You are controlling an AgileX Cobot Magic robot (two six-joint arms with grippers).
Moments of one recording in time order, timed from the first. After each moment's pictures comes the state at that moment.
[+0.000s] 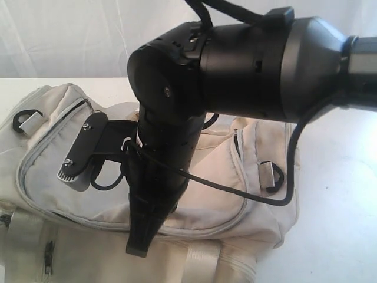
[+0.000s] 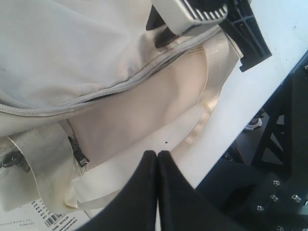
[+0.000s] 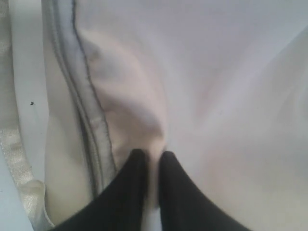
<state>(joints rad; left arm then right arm) 0.09 0.65 -0.69 -0.70 1.30 0.75 0.83 1.74 -1.40 0.00 1.04 -0.44</state>
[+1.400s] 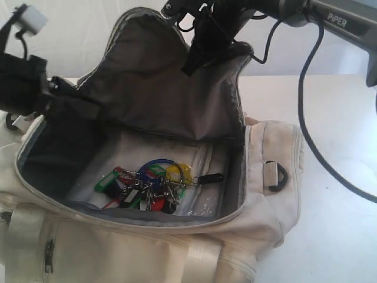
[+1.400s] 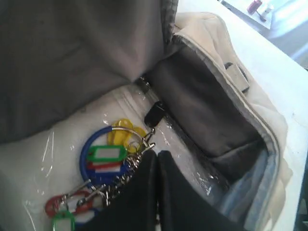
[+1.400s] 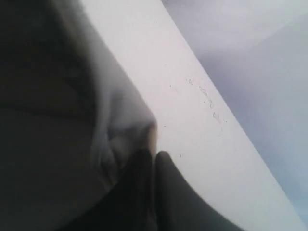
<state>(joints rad) -0.03 1.39 -1.00 -1.10 1.00 1.19 0.31 2.15 -2.06 -0.07 0.80 -0.55</state>
